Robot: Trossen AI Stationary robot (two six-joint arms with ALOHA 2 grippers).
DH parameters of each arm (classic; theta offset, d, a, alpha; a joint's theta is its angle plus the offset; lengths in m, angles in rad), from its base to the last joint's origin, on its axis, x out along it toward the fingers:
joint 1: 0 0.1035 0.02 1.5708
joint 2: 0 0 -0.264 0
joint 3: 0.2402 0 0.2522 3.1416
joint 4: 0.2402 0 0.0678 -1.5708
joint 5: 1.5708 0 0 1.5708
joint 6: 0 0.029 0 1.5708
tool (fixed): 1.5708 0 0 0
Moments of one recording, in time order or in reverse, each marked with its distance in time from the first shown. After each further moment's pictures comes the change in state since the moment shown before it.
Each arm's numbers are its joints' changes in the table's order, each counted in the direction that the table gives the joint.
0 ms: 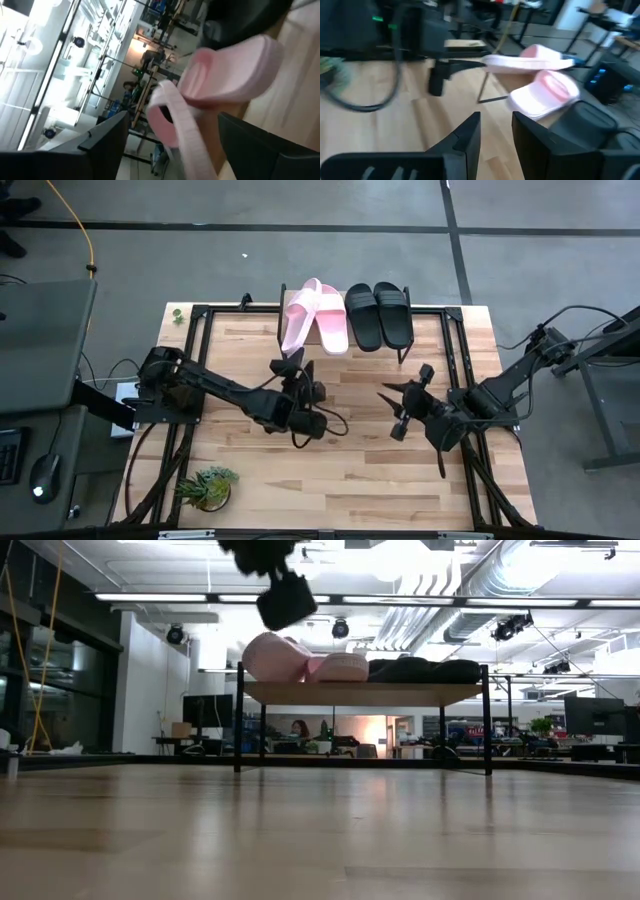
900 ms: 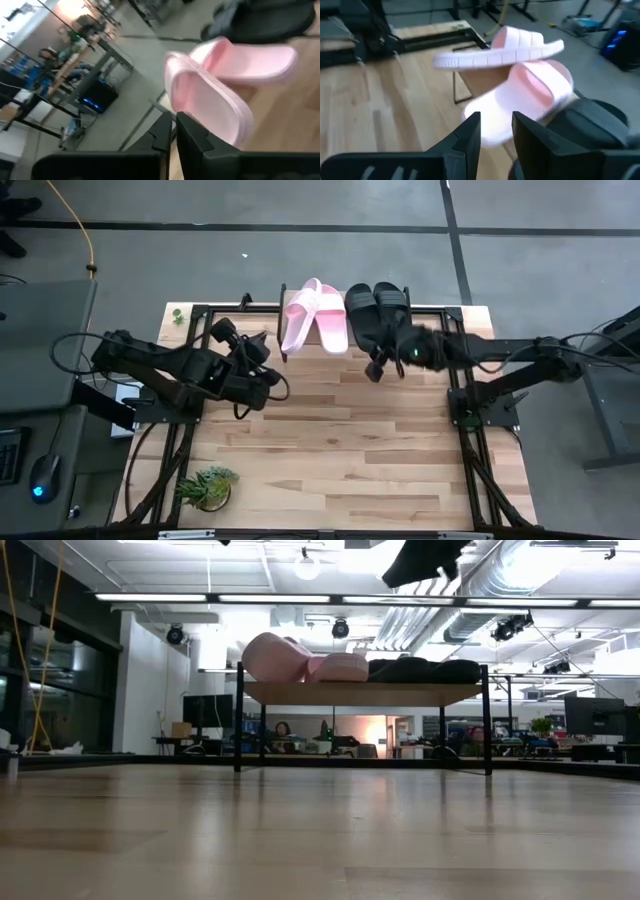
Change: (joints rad) left arm -0.013 0.413 0.146 0.737 0.341 -0.610; right arm -0.664 0.002 0.000 -0.202 -0.616 -0.284
